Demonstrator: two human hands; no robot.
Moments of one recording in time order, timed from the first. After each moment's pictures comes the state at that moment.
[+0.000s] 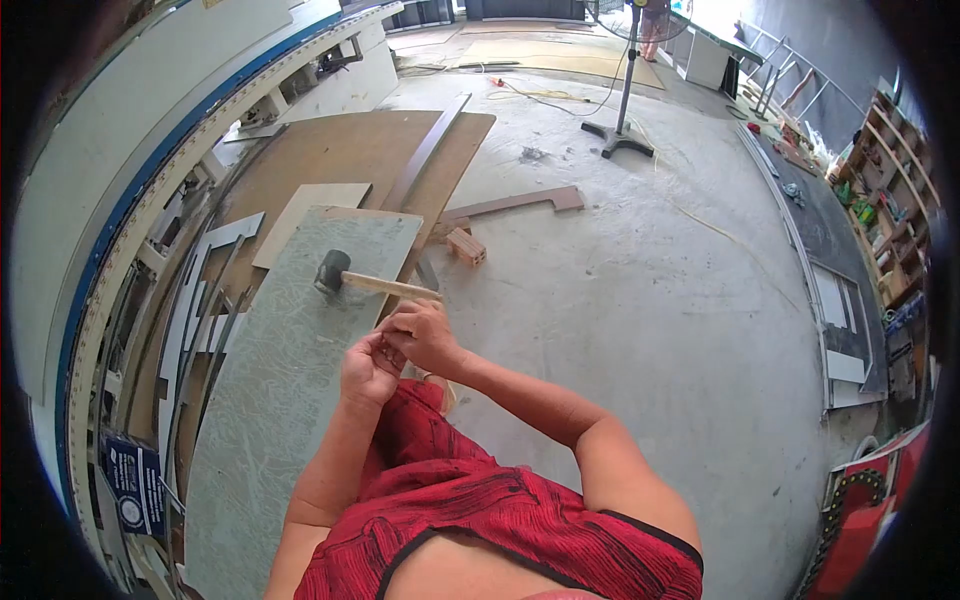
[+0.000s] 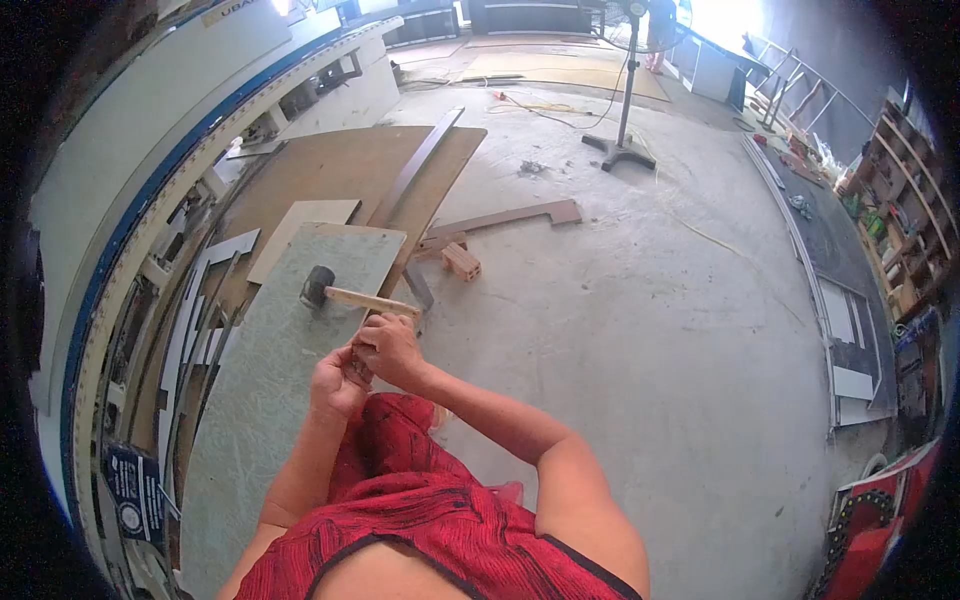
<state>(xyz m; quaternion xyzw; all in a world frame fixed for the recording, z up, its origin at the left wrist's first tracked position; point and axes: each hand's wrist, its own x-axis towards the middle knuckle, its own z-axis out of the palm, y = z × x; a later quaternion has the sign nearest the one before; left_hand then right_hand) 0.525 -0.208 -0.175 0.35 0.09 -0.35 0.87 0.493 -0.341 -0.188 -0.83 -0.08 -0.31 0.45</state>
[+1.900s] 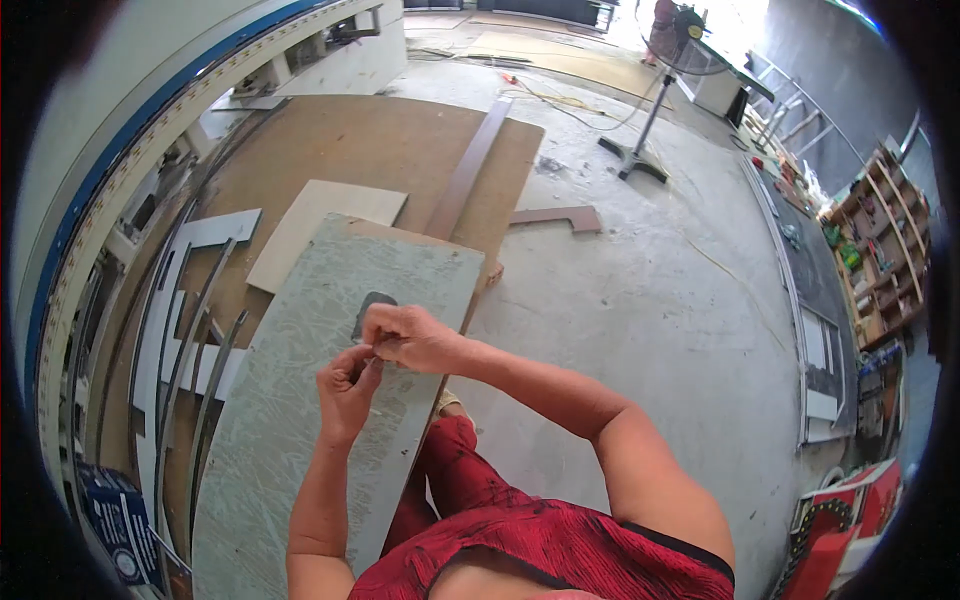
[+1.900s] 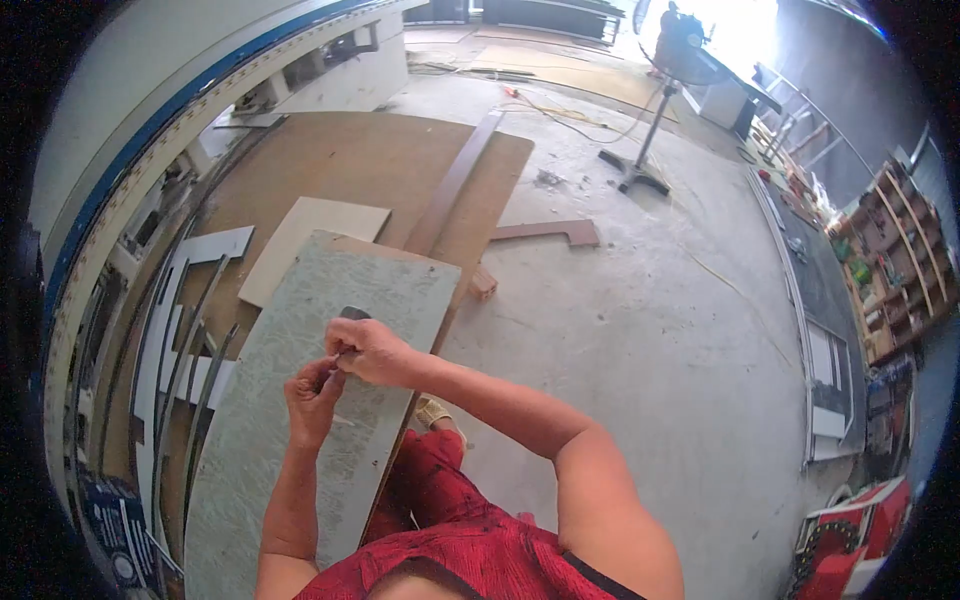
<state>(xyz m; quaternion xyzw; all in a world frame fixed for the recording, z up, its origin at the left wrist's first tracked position) 0.668 -0.145 -0.162 0.75 -0.19 -0.03 0.63 0.666 -0.311 -0.143 -0.74 -0.19 -0.03 0.64</state>
